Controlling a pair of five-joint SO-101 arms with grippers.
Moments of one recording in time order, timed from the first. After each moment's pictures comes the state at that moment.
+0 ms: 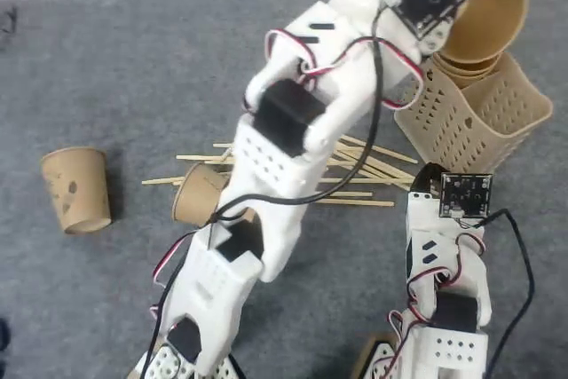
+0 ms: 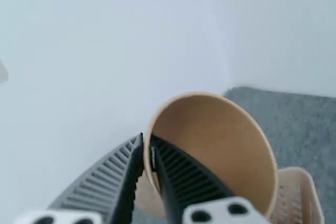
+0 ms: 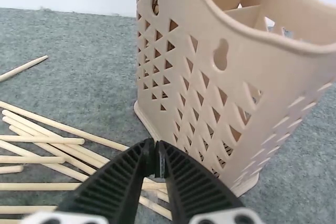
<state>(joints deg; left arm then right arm) 38.2 34.3 -88.0 70.9 -10.9 4.9 -103.1 95.3 38.3 6.7</state>
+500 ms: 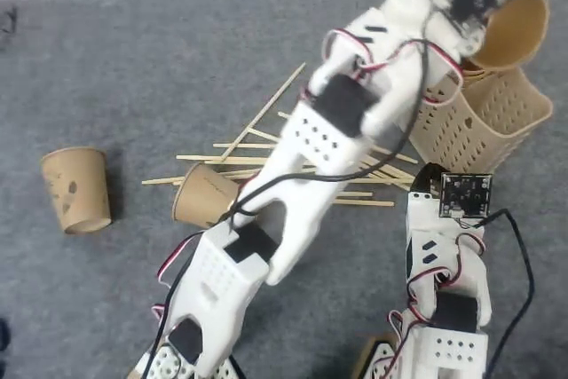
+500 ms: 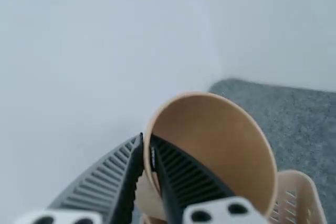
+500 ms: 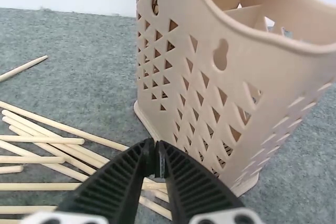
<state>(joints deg) 40.3 36.0 -67.0 51.5 -8.7 4.9 -103.1 95.3 38.3 6.7</state>
